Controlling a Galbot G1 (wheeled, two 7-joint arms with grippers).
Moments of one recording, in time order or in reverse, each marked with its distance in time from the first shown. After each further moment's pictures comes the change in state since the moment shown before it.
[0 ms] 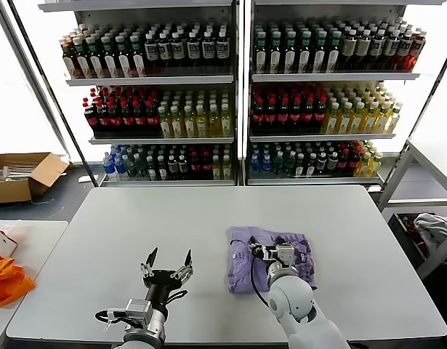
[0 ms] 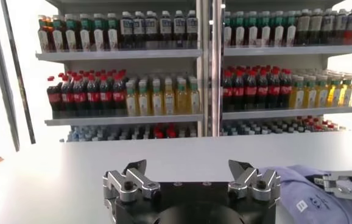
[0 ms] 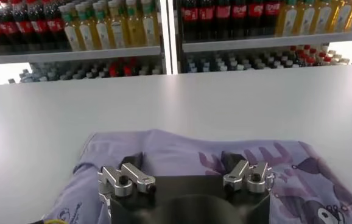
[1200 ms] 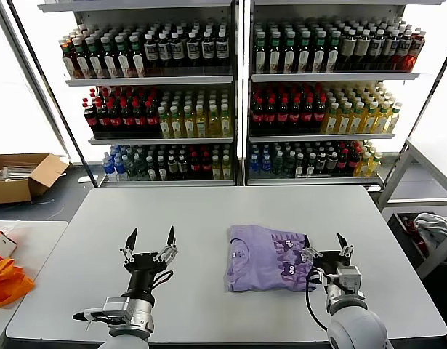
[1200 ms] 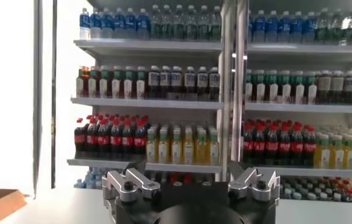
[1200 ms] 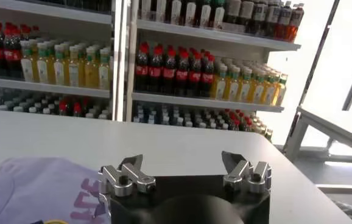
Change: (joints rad) left arm -0.004 -0.040 -0.062 -0.068 0.000 -0.126 -0.023; right arm -0.320 -0.208 0.254 0.365 -0.139 0.089 -0.051
